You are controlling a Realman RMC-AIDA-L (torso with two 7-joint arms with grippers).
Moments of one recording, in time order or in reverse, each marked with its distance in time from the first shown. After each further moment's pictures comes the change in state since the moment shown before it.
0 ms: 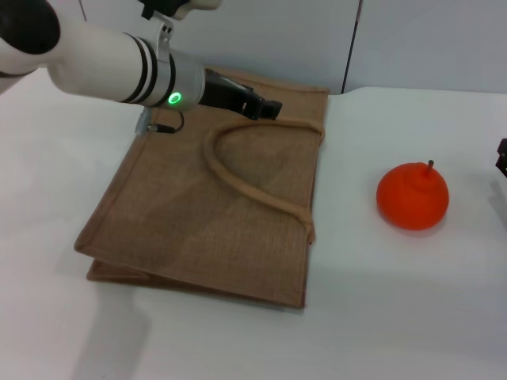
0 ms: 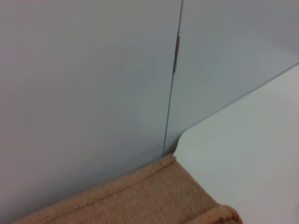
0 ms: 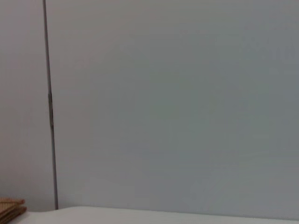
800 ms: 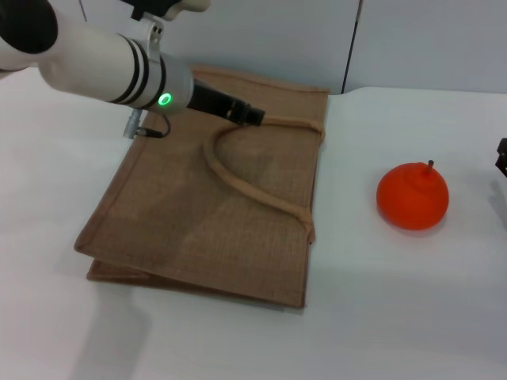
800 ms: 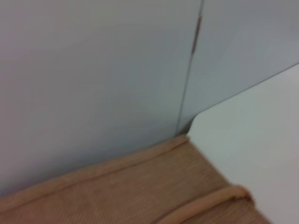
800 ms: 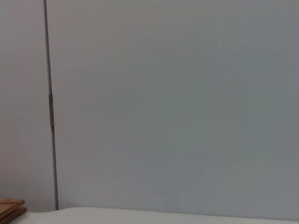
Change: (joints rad) left arm 0.004 0.006 -0.001 0.028 0.118 -0.043 -0.159; right arm 0.001 0.000 0.000 0.000 0.000 0.000 0.000
